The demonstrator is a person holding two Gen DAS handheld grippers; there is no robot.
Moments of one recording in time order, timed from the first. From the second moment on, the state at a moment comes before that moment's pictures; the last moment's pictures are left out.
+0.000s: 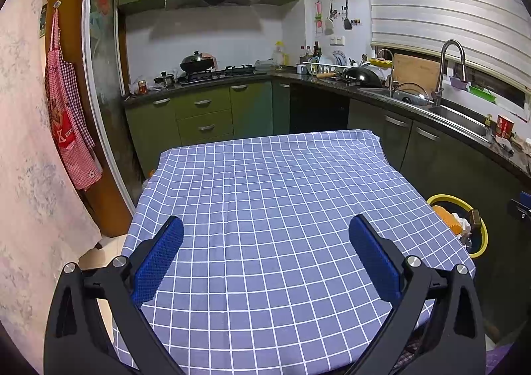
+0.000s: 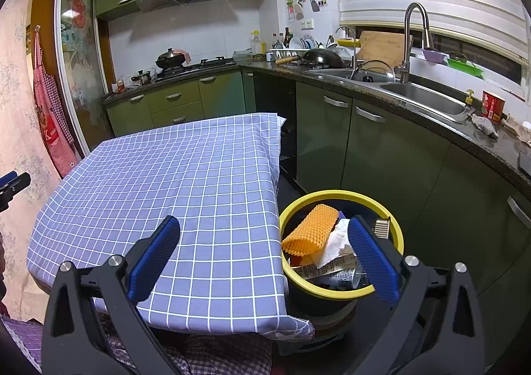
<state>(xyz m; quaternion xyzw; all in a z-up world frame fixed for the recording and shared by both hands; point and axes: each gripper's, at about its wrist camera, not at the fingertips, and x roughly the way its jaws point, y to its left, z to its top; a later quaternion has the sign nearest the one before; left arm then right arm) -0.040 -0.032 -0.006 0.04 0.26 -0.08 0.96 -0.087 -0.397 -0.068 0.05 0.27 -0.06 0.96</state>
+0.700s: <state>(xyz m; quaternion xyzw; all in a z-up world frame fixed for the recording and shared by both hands) -0.038 -0.034 -0.007 0.05 0.26 -0.08 0.96 -0.085 -0.398 -0.073 0.05 0.27 -0.06 0.96</state>
